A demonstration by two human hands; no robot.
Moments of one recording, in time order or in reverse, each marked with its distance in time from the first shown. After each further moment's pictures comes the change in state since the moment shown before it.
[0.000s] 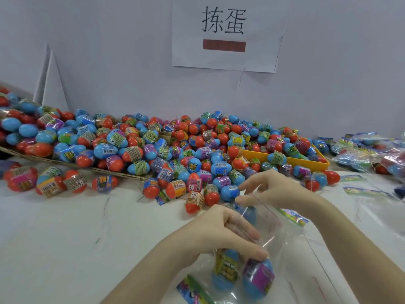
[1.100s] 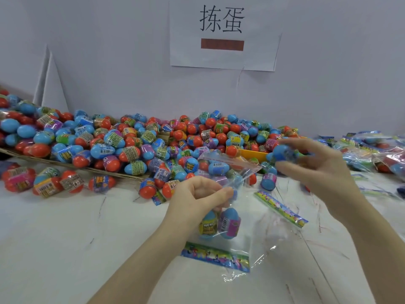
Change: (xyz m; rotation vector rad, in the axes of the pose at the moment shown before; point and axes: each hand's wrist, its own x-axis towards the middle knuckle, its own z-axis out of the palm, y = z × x) left_hand 0.005 0.001 -0.006 -0.261 0.601 0.346; right_hand -0.044 -0.001 -0.030 0.551 0.611 -0.276
